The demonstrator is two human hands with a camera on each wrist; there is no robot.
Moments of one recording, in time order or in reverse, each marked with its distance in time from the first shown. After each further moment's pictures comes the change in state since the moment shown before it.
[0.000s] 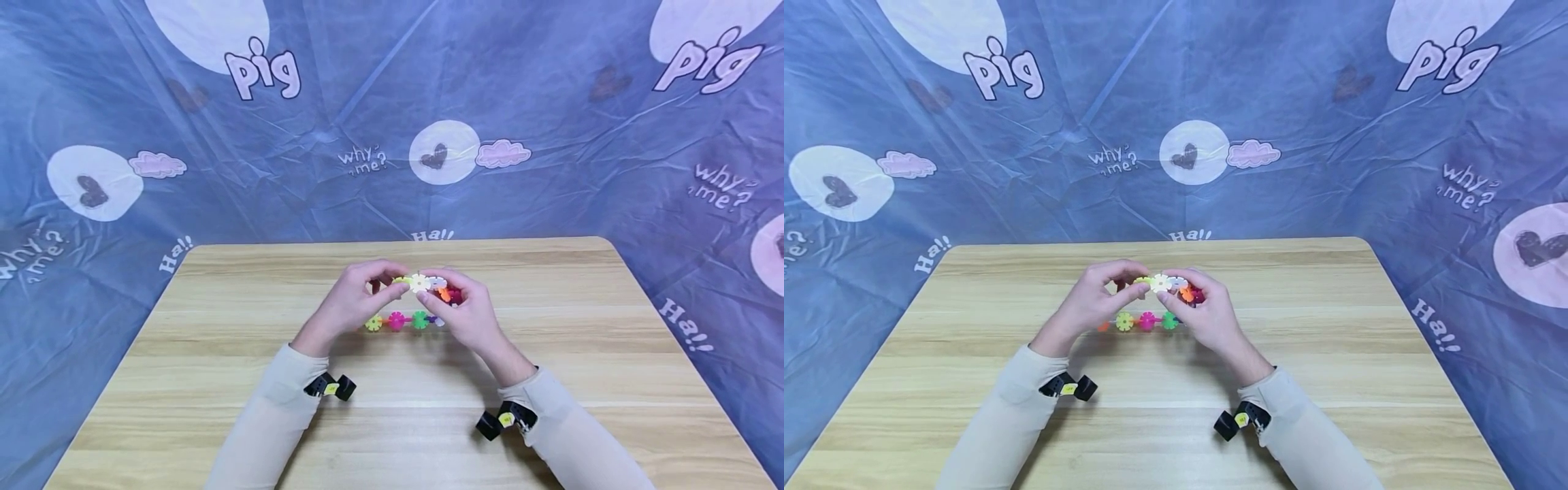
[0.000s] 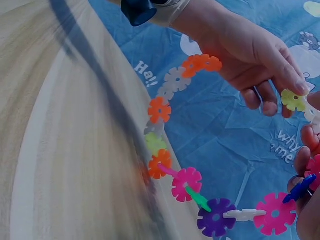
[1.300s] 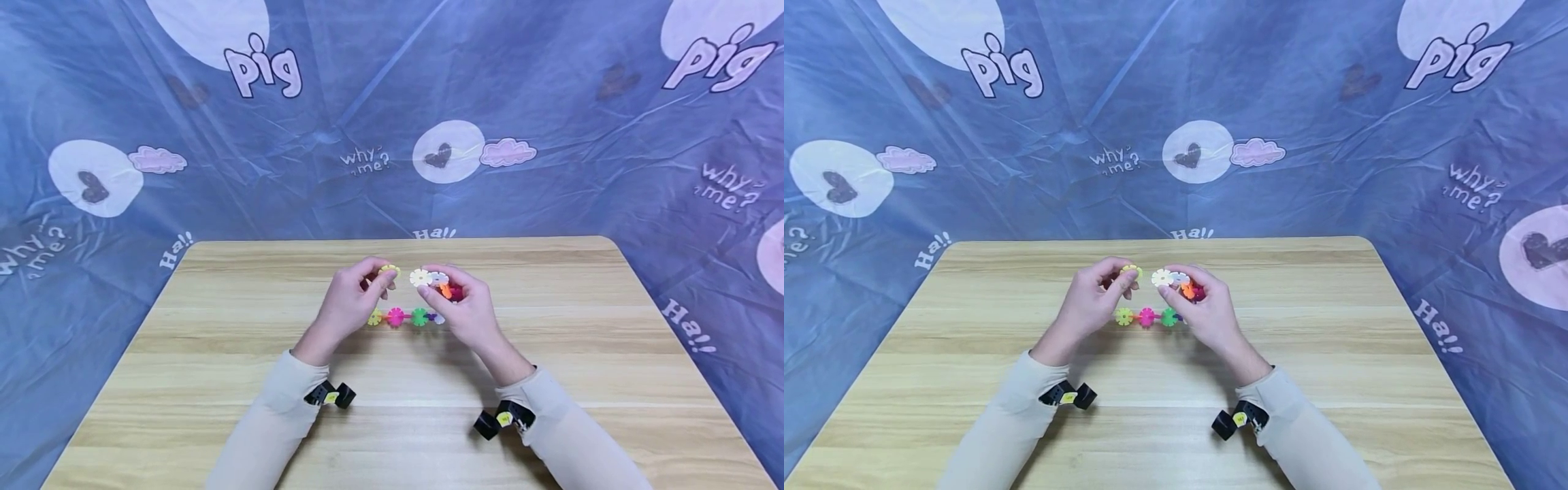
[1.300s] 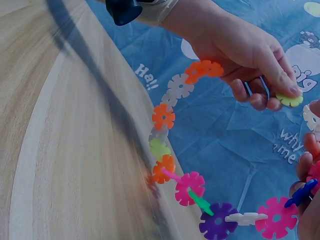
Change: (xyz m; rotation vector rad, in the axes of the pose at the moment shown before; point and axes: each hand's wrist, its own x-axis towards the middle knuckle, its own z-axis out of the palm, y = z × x) left_hand -0.013 0.001 0.006 -0.001 0.209 -0.067; right_hand 0.002 0.001 0.007 -0.003 0.062 0.051
